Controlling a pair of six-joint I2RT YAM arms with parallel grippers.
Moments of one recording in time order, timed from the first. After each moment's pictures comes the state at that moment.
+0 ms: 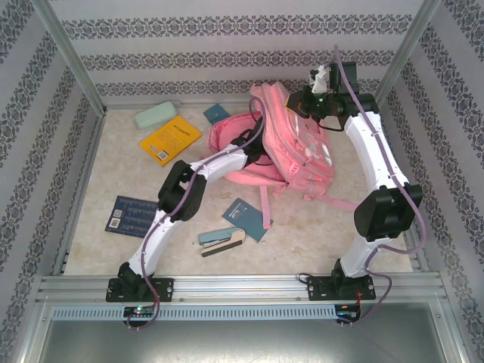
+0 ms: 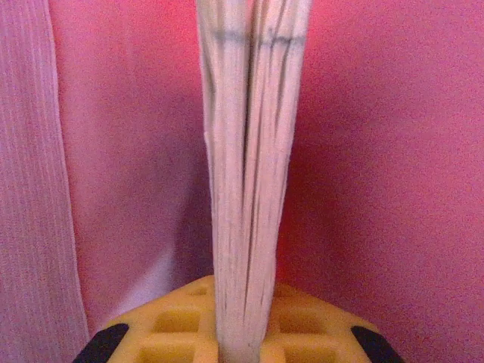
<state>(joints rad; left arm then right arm) -0.68 2.47 2.09 -0.17 0.32 -1.06 0.11 1.76 1.85 -0.77 -0.64 0.58</state>
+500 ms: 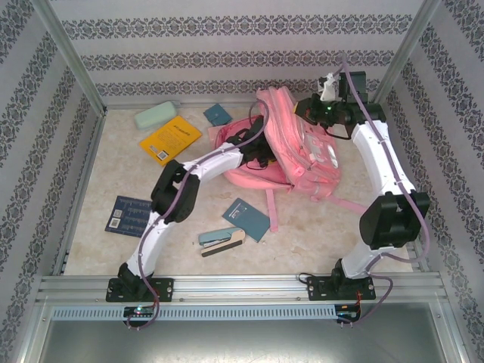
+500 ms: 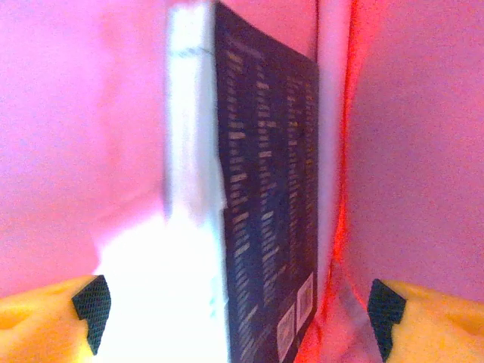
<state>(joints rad) -0.65 2.31 1.94 -0.35 0.30 -0.96 0.04 1.66 1.67 -0.70 -0.66 0.52</state>
